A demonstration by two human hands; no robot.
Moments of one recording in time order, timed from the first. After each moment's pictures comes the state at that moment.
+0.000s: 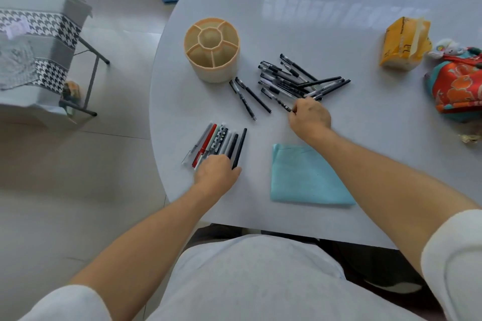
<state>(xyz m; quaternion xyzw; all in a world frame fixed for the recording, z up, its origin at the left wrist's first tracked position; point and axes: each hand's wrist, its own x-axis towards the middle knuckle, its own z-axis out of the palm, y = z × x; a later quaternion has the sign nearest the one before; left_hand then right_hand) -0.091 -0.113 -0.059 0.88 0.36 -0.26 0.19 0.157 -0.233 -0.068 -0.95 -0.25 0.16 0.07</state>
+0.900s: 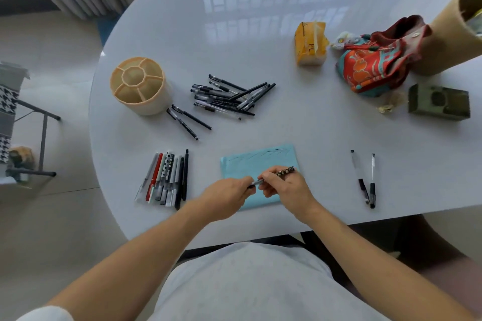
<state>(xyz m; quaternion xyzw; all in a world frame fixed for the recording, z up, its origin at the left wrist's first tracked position) -0.033 -0.207 -0.019 0.92 -0.02 -0.28 0.29 0.039 -0.397 -0.011 -0.69 0.03 0.38 0.62</state>
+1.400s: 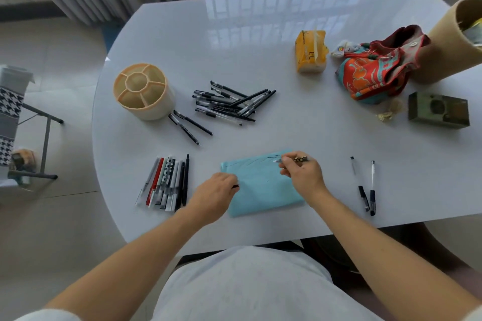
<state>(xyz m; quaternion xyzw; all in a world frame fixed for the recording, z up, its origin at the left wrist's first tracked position) -0.043 -0.186 -0.046 0.95 0.03 -0.18 0.27 0.089 -0.406 -0.038 -0.77 0.10 0.24 0.58</state>
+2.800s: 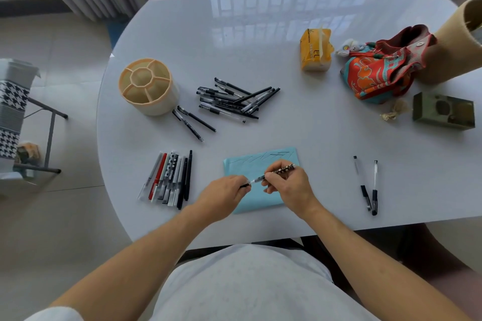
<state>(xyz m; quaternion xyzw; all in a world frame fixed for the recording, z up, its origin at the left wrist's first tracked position) -0.039 -0.202 -0.036 0.93 0.04 -0.19 0.30 0.047 -0.391 -0.019 -0.71 0.00 0.32 0.62</state>
